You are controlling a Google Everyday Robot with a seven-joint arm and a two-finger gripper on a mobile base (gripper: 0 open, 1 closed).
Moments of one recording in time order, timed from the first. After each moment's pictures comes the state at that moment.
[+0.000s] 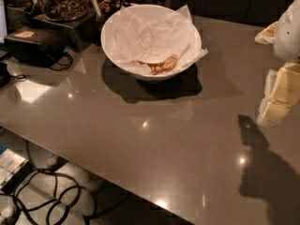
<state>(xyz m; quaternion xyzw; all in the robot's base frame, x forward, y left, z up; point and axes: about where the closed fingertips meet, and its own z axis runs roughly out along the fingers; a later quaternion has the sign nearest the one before) 0.438 -0.217 0.976 -0.60 0.78 -0.03 0.16</state>
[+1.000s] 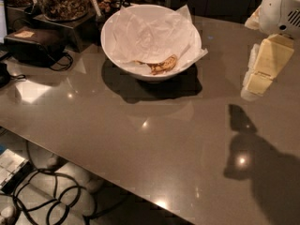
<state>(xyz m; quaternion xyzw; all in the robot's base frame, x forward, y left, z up) 0.474 -0.199 0.996 -0.59 0.79 -0.01 0.16</state>
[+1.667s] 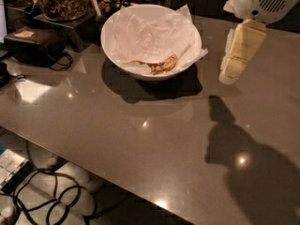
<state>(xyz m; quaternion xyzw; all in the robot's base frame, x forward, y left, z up) 0.508 -0.166 1.011 -0.61 0.77 -0.03 0.19</state>
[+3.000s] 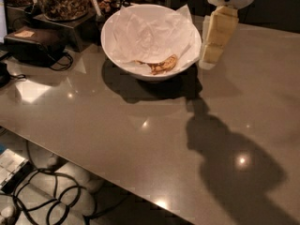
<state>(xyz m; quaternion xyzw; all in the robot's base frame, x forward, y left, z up) 0.543 -0.119 1.026 -0.67 0.71 -0.05 0.22</state>
